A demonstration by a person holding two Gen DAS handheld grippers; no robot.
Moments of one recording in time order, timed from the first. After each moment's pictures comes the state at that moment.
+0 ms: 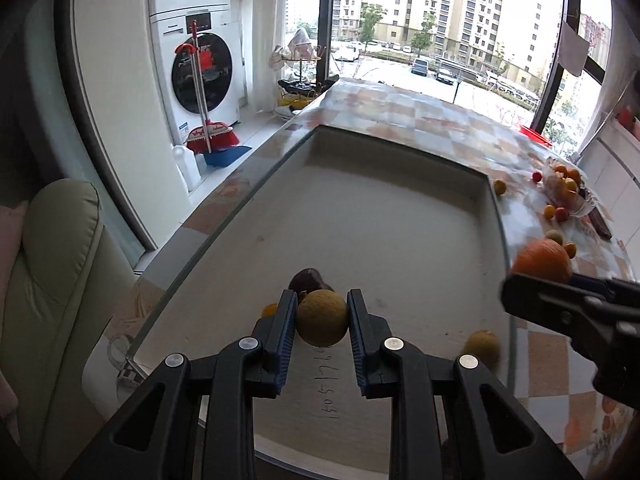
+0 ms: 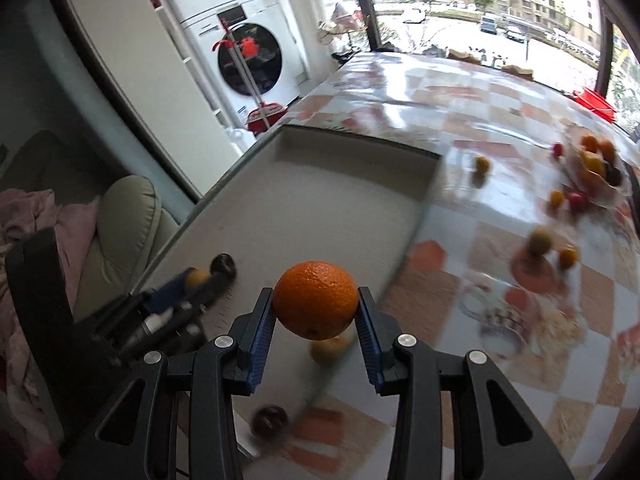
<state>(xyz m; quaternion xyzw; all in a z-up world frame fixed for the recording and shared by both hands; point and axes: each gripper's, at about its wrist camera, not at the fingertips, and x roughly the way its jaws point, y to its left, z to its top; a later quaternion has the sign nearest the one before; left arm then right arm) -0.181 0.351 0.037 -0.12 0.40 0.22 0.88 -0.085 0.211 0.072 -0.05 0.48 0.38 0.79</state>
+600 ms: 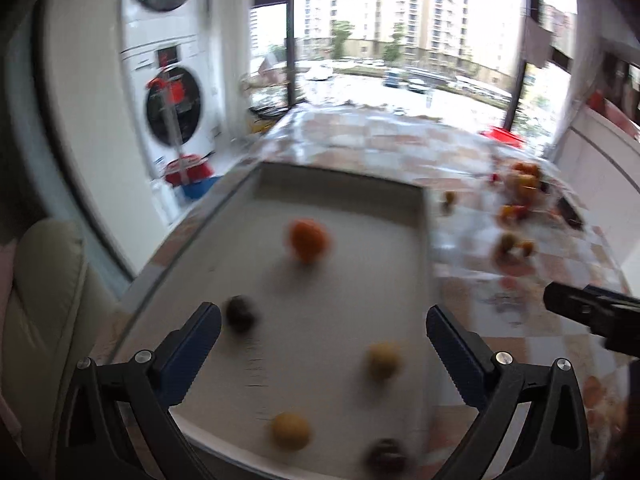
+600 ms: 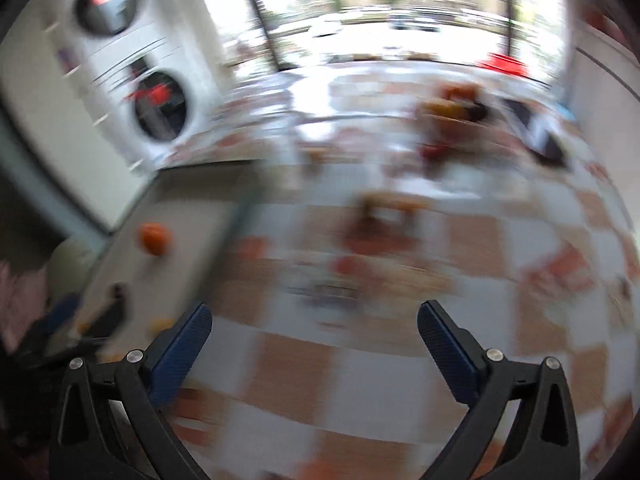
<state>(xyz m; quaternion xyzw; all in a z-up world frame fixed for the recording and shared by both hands) -0.173 0.295 0.065 -0.07 0.37 0.16 0.91 -0.065 0.065 0.063 0.02 0.47 0.20 0.86</state>
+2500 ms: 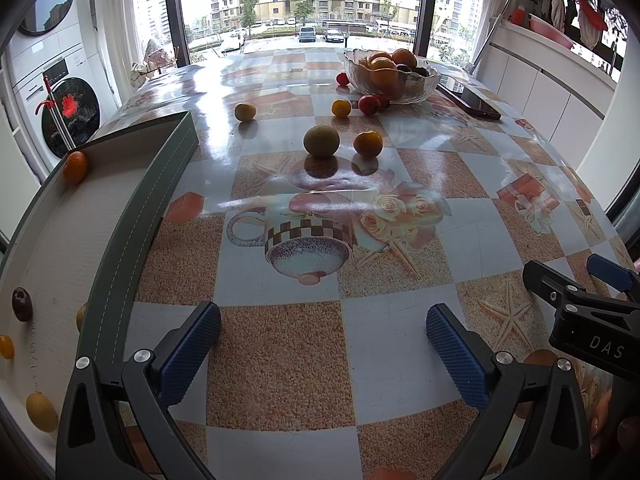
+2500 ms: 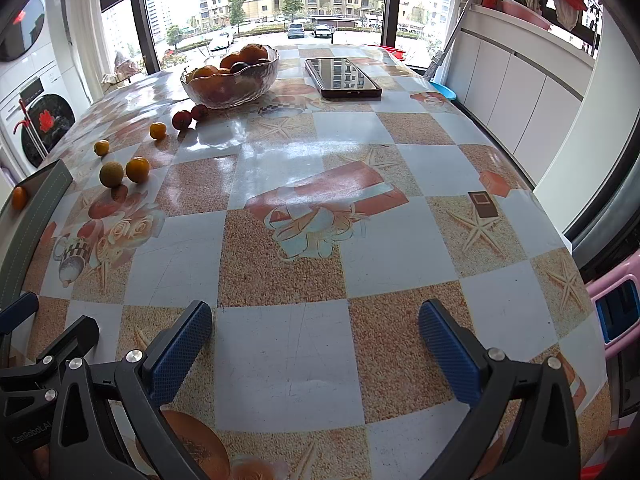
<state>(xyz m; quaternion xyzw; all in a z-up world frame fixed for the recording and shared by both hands) -0.111 0.159 0.003 -0.02 0.45 0.03 0.89 -0.060 -0.065 0.004 -0.01 0.46 0.03 0.89</state>
